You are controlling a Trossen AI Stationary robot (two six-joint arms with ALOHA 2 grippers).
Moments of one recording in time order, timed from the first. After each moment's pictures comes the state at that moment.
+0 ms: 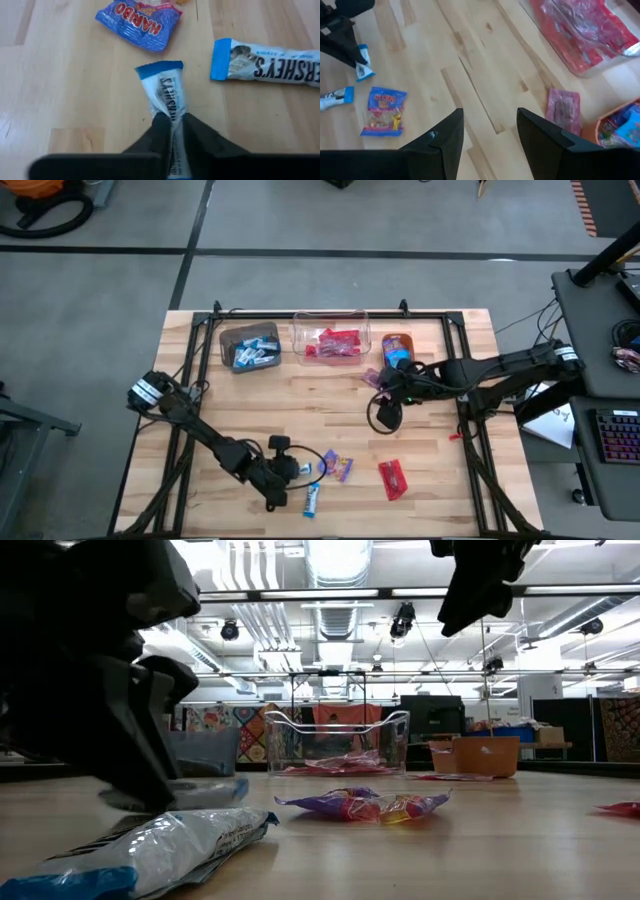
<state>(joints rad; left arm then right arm) -0.63 1.83 0.91 -0.08 -0.40 -0.48 0.15 1.26 1.07 -0.76 0.24 0.53</state>
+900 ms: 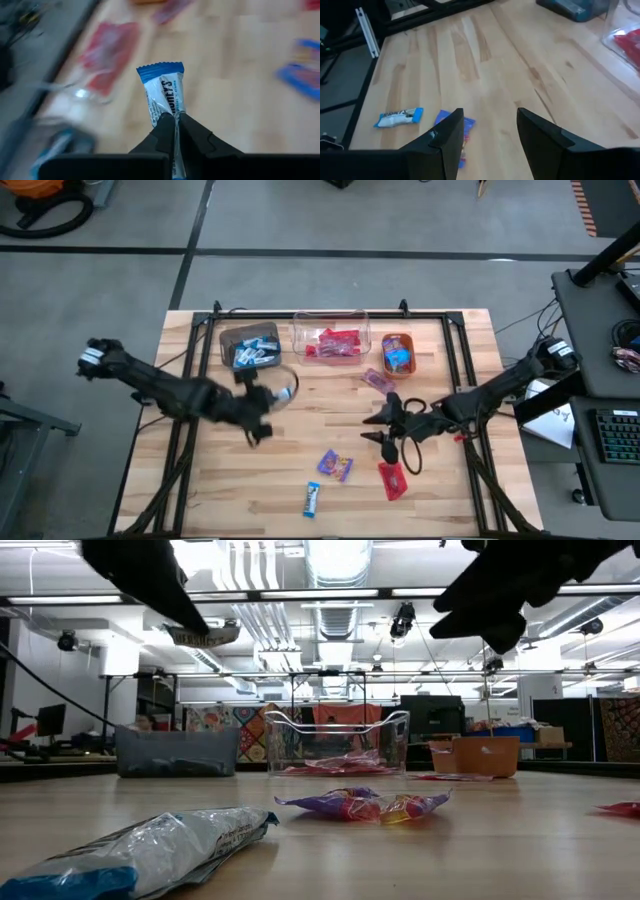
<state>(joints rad) -0.37 1.21 0.91 -0.63 -0.62 -0.35 0.43 1.27 0.65 0.09 0.40 0.52</state>
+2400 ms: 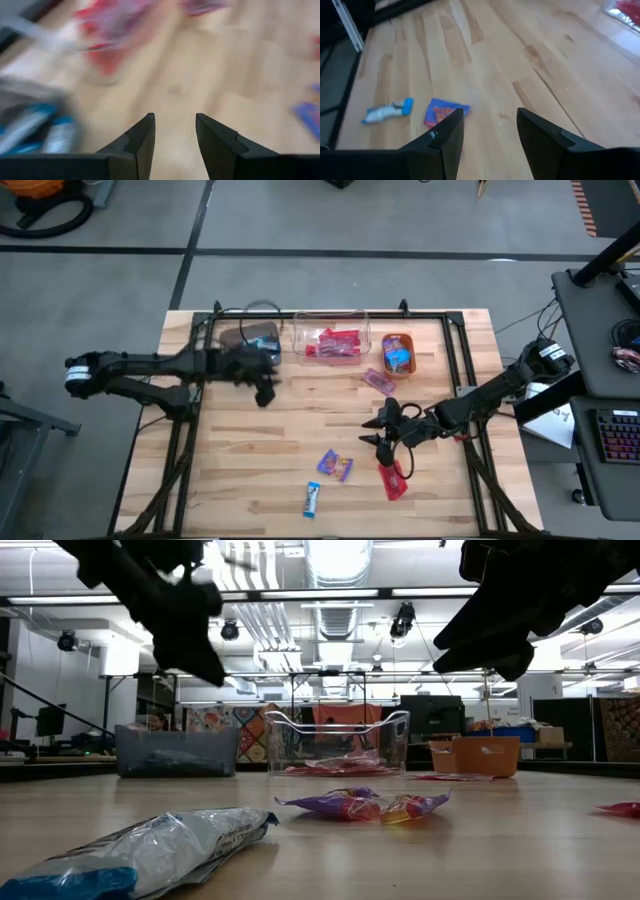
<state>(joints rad) 0.20 1.08 0.70 -0.39 -0.09 -0.25 0.44 1.36 0.62 0.14 0.42 0.63</state>
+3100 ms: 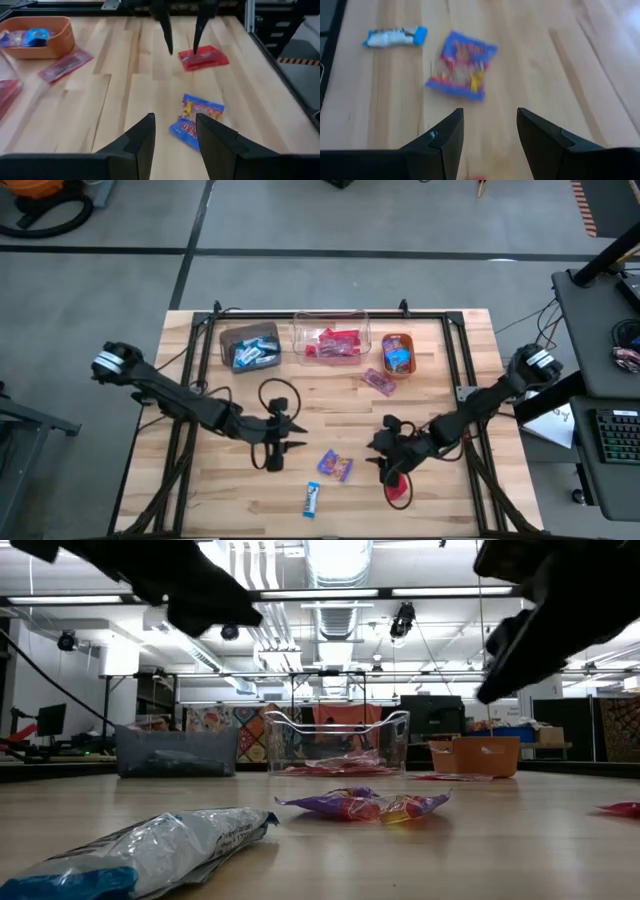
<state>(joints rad) -0.42 1.37 0.71 0.18 -0.34 -0.22 0.55 1.51 0.77 -0.11 0.35 0.61</state>
